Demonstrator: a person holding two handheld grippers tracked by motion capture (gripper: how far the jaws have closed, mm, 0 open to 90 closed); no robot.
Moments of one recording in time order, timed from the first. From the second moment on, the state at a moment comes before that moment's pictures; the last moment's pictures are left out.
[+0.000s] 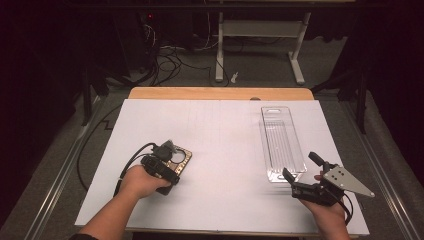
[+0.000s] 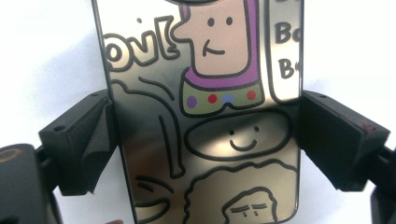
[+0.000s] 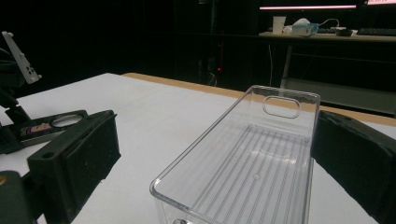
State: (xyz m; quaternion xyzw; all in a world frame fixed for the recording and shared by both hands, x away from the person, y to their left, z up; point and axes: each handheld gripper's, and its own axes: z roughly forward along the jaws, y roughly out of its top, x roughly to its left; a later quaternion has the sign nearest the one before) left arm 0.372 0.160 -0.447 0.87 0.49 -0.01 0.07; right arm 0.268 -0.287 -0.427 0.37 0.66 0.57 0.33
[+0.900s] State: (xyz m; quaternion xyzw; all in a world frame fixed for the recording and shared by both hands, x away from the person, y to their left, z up) left arm 0.359 0.176 -0.425 0.85 0.48 0.02 0.22; right arm 0.267 -0.288 -0.427 0.38 0.65 0.57 0.33
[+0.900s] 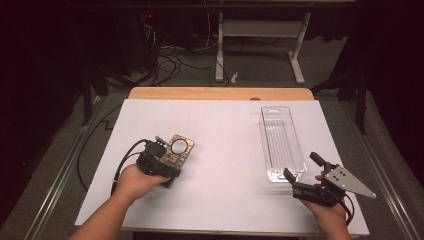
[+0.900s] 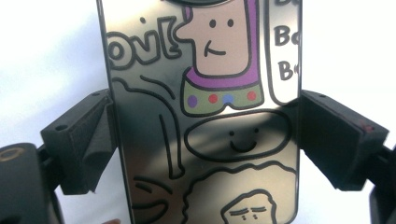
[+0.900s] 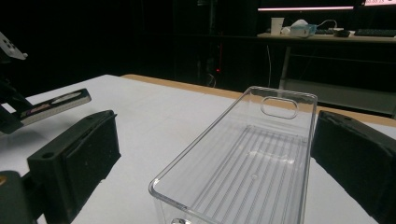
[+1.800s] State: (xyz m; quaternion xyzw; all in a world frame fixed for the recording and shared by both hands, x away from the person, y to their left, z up) left arm 0.334 0.195 -0.446 0.79 0.48 0.08 0.38; right arm 0.267 -0.290 -0.428 0.38 0.65 0.57 0.33
